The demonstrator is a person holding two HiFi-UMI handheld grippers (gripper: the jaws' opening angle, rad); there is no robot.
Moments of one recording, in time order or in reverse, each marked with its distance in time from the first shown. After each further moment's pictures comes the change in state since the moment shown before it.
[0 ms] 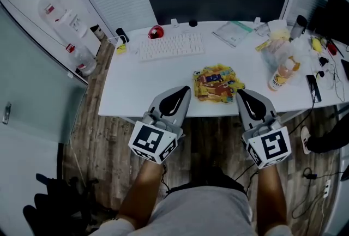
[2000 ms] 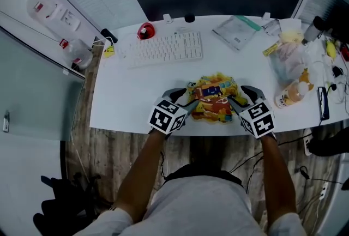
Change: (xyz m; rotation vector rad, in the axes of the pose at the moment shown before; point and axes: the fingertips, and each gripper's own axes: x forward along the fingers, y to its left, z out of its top) left arm 0.132 0.065 -0.227 -0.148 0.693 -0.142; right arm 0.119 -0.100 -0.226 0.064 0.617 0.157
